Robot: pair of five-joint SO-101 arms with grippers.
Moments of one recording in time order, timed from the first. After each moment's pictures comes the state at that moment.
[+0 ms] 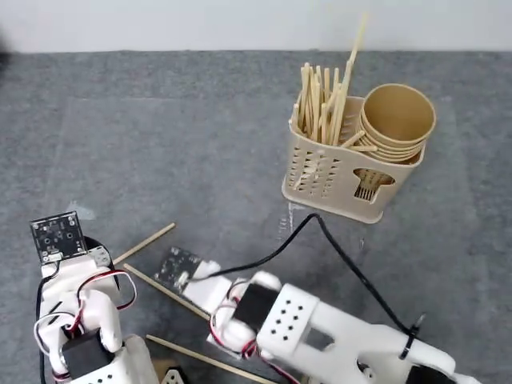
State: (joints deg) left arm -27.7 -99.1 83.3 63.1 -0.7; right arm -66.2 -32.3 50.4 70.4 -2.9
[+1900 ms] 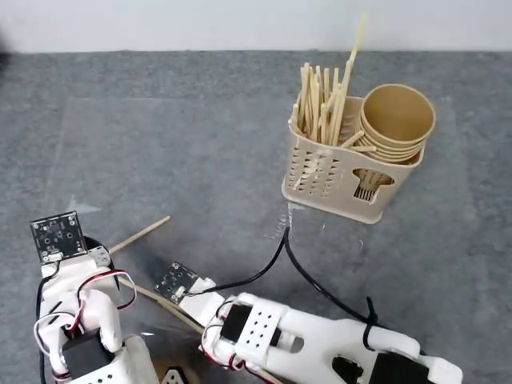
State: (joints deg) left arm -27.7 -99.1 83.3 63.1 -0.7; right arm -69.6 -16.7 58.5 48.6 -12.5
